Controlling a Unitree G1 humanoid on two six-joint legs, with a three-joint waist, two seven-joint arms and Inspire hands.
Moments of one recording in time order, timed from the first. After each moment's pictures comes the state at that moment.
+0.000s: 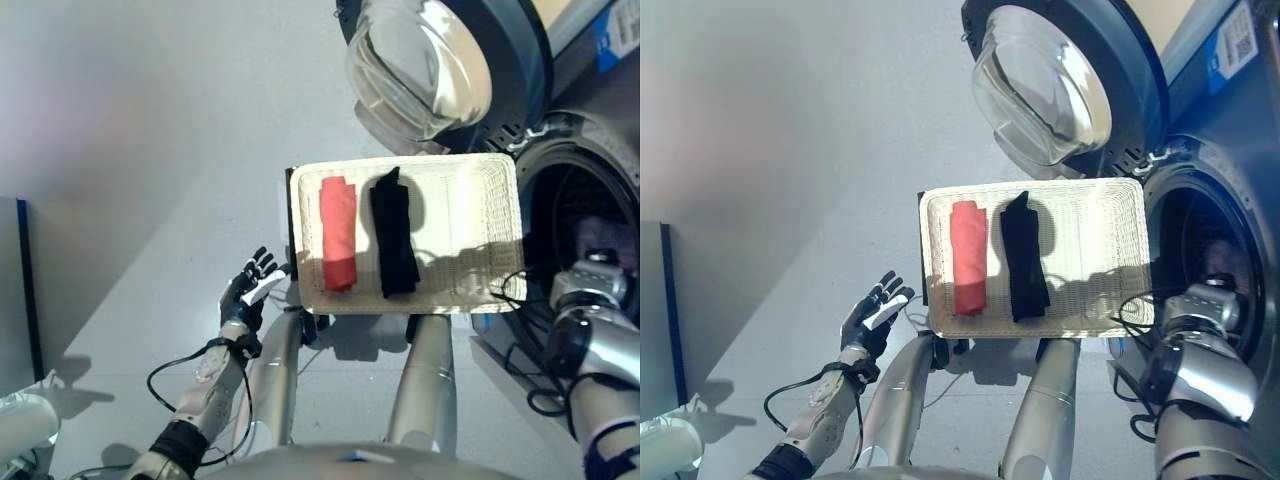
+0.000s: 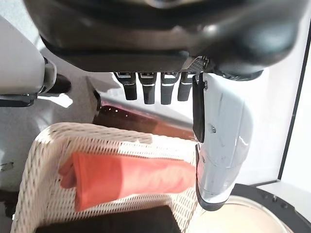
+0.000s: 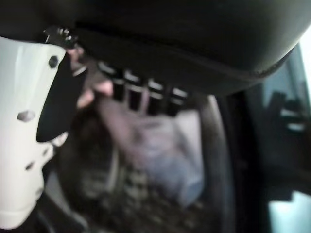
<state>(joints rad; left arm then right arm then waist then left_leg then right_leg) 0.02 0.26 -0.39 0.38 -0.80 -0.24 0.09 -0.76 -0.60 -0.43 1.30 1.30 -0.46 -0.47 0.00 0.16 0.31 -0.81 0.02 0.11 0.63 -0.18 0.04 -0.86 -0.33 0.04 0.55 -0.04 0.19</state>
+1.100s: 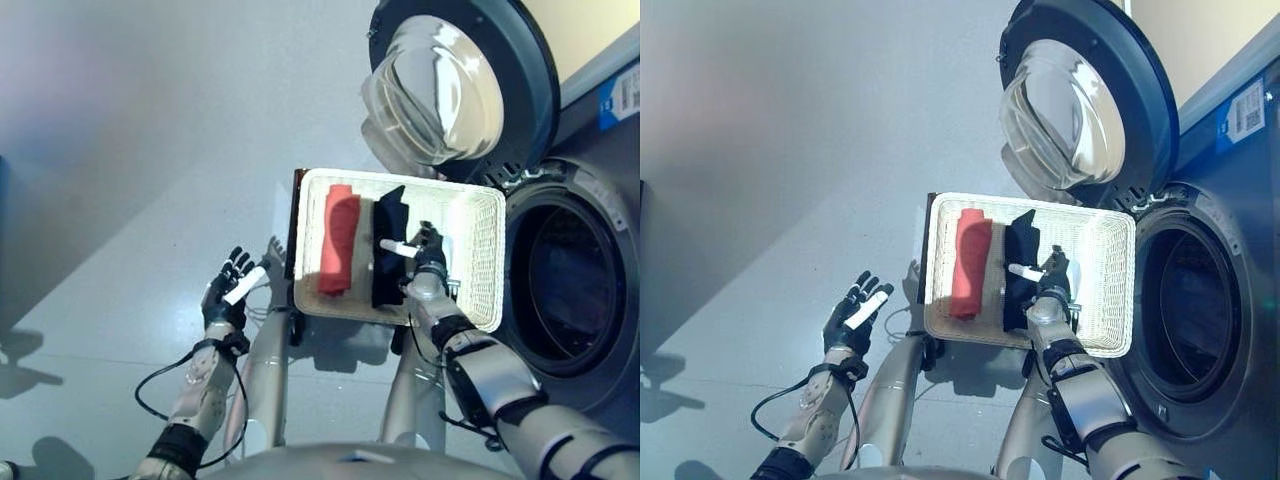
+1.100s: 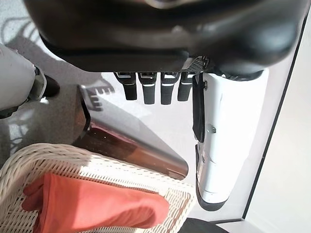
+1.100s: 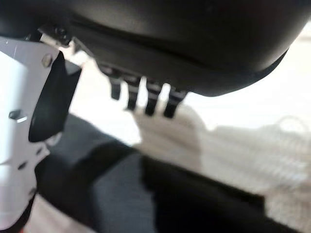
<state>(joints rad) 0.04 0.22 -0.25 0.40 -0.73 -0.25 0.13 -0.66 -0.20 0.22 1.25 0.18 -0.11 -0.55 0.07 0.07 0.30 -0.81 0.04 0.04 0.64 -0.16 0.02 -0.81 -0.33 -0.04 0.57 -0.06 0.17</state>
